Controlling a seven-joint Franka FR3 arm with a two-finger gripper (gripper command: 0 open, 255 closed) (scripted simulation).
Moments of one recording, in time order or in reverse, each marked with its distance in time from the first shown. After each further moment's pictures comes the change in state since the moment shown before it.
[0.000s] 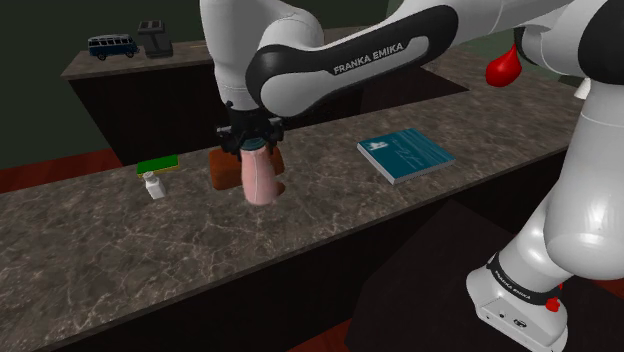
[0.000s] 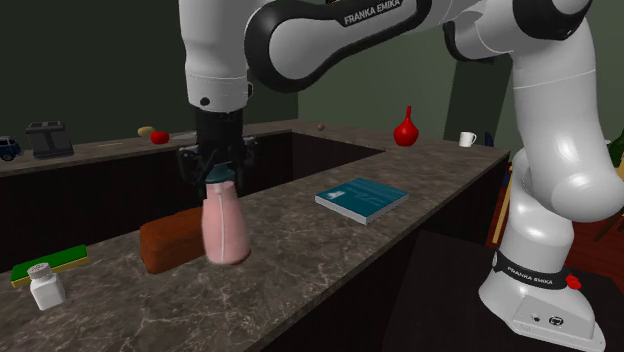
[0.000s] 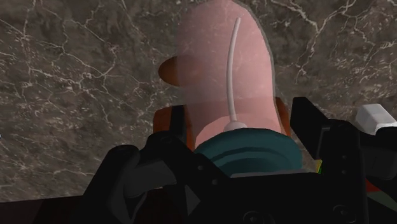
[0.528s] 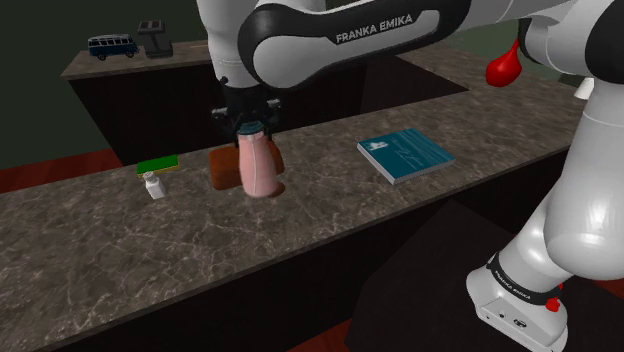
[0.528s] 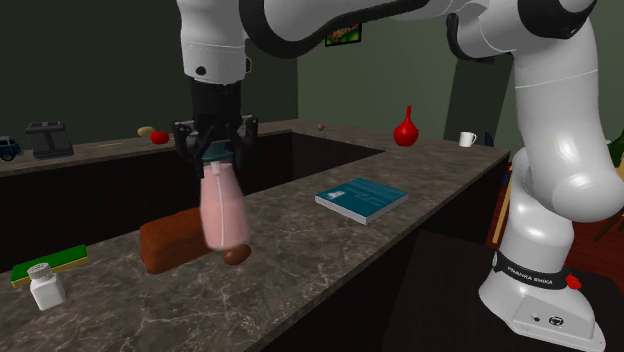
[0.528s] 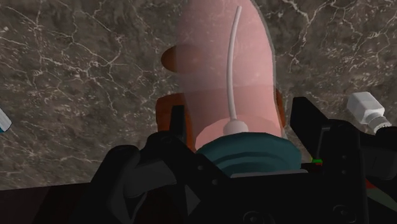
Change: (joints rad) arm 0.004 -0.013 0.006 0.086 0.018 -0.094 -0.028
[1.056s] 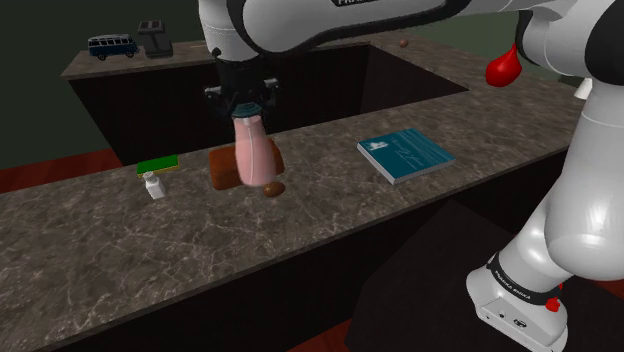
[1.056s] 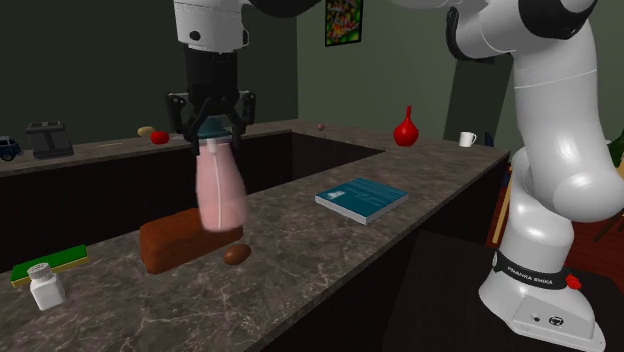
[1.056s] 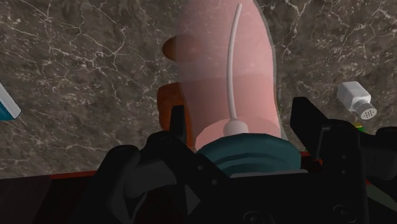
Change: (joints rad) arm 0.017 0.008 0.005 0.119 0.004 -0.110 -0.020
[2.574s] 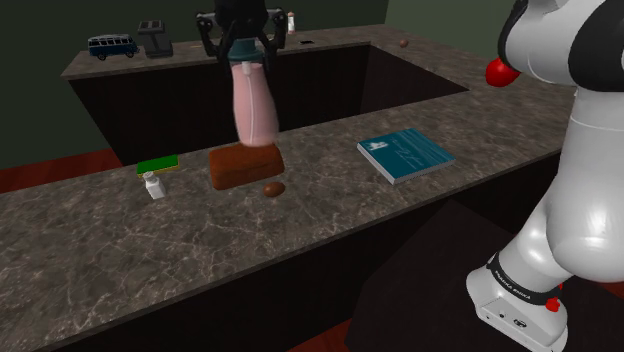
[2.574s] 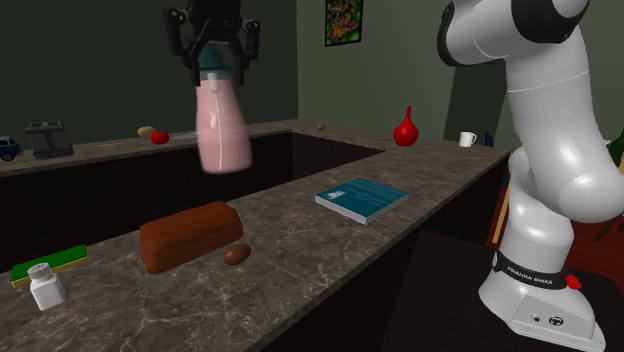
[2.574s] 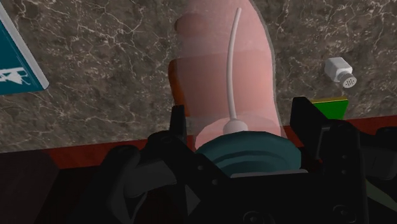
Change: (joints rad) arm 0.059 0.060 0.002 0.381 -0.031 -0.316 -0.074
